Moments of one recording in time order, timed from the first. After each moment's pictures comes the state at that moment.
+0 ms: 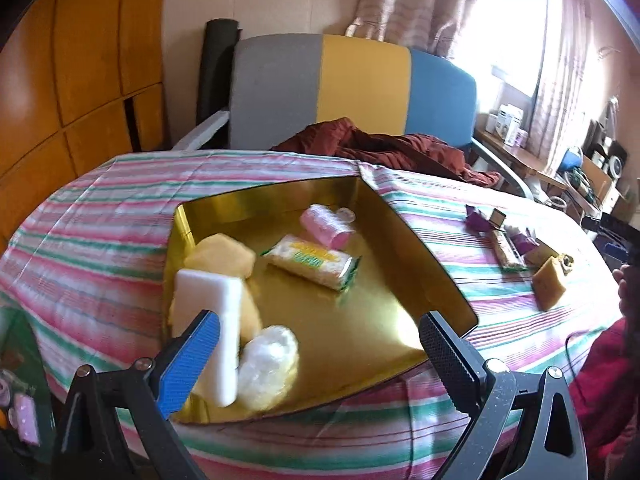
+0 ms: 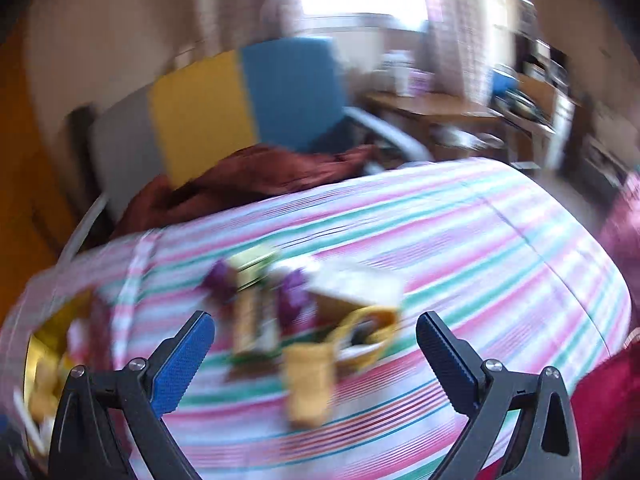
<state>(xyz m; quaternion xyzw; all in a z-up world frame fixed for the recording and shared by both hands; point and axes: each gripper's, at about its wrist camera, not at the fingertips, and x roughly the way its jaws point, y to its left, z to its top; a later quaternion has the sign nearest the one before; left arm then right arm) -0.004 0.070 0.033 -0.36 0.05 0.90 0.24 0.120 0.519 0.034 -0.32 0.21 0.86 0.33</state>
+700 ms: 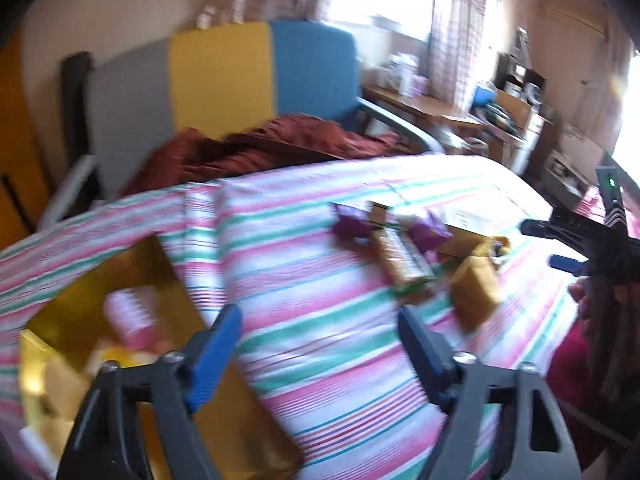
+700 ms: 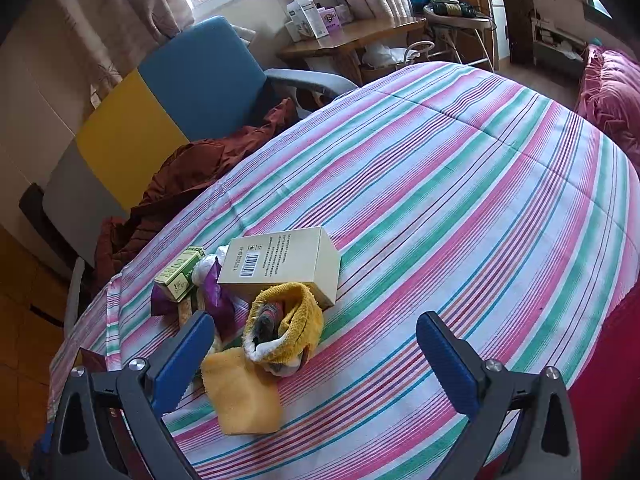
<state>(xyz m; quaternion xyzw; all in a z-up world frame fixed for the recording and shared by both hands) -0.020 0.278 0.036 -0.37 0.14 0.82 0.41 0.156 0.570 -0.008 -0.33 0.37 0.80 0.34</state>
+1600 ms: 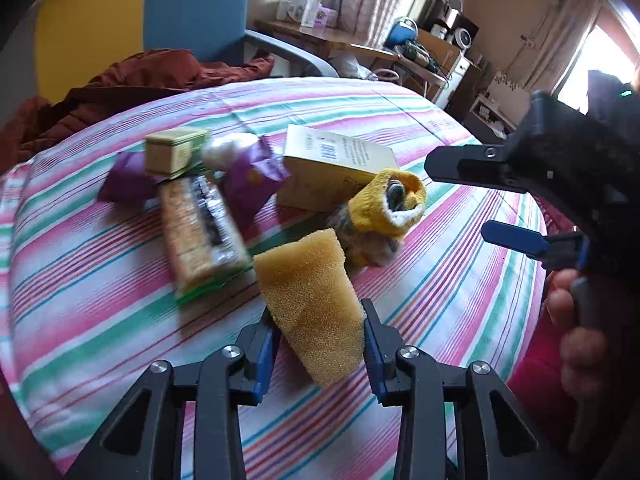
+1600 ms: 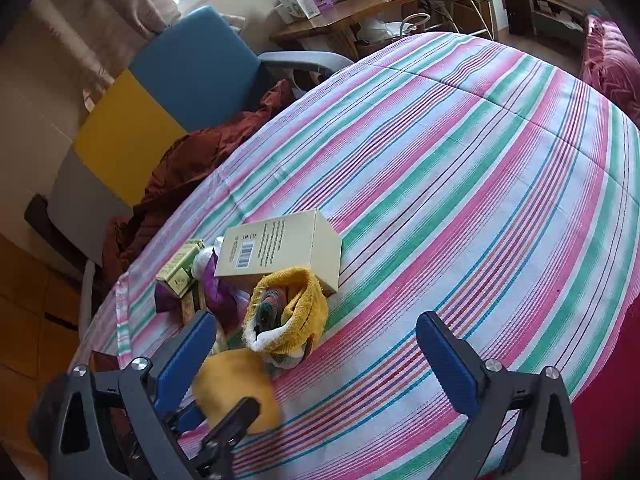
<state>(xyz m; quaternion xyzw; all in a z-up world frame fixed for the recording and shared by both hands) 0.029 0.411 -0.032 -0.45 0.15 0.71 0.53 0.149 0.577 -0.023 -0.35 0.40 0.79 0.31</state>
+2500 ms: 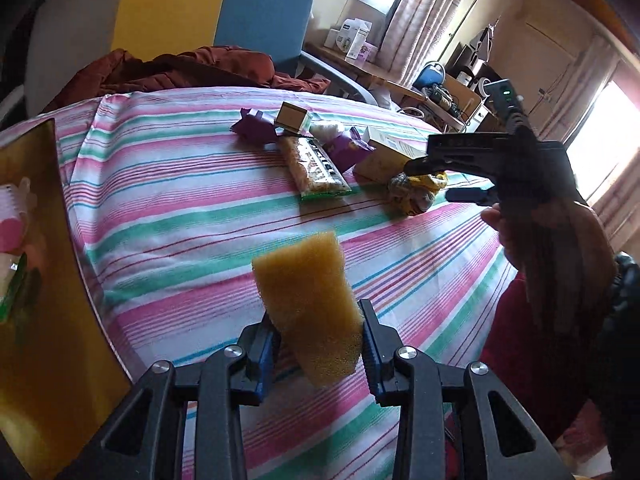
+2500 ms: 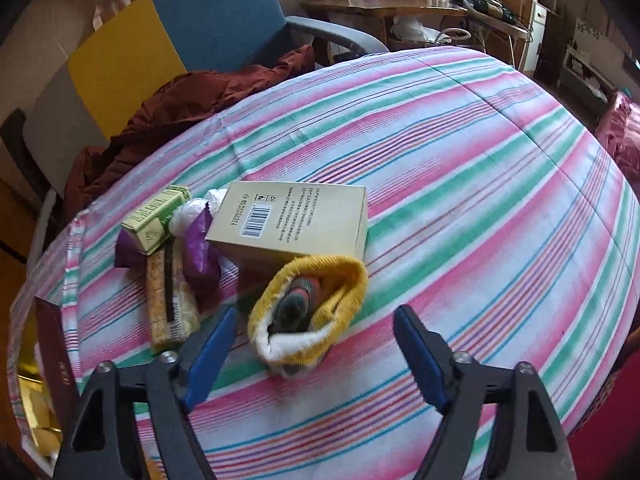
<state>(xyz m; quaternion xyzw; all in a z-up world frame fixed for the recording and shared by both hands) 0.022 0.271 -0.036 -0.45 0.07 0.74 0.50 0.085 0.567 -0.050 -0.45 0.28 0.78 0.33</state>
